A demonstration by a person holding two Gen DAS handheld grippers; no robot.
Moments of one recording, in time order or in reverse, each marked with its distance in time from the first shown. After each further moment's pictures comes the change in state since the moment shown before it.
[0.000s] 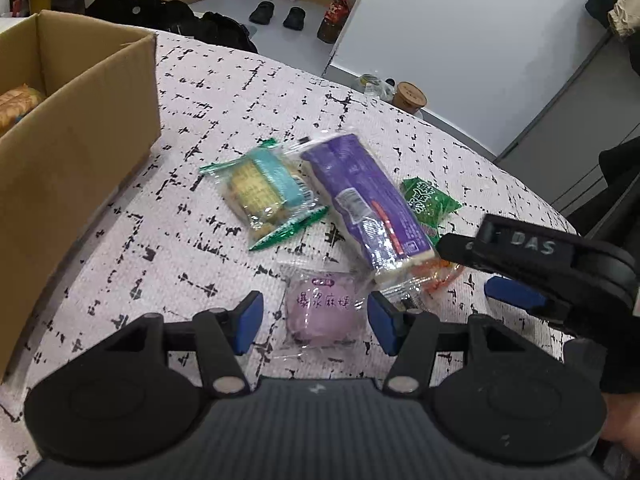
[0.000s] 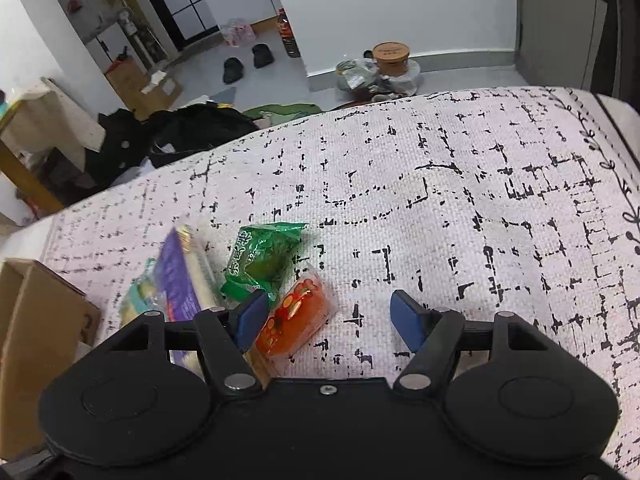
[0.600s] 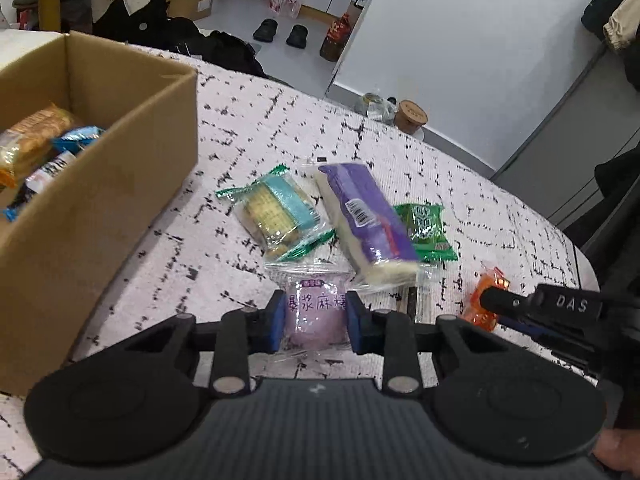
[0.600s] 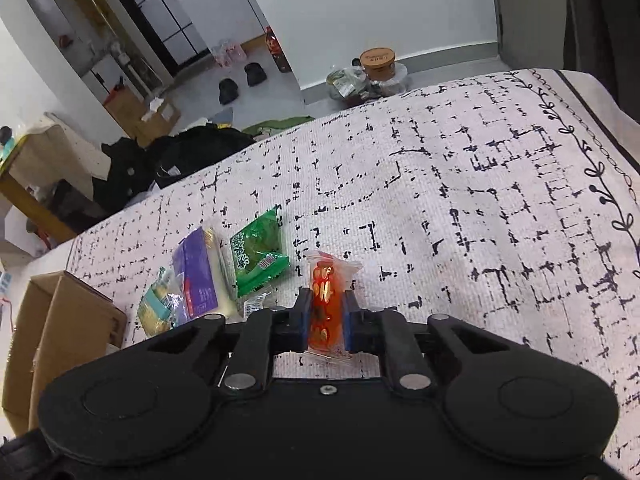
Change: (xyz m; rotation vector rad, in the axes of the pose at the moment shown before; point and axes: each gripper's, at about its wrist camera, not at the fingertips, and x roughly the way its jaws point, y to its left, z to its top) left arm -0.027 0.022 0.005 -0.002 -0.052 -0.001; right arm -0.036 -0.020 -0.016 0.112 -0.038 0.054
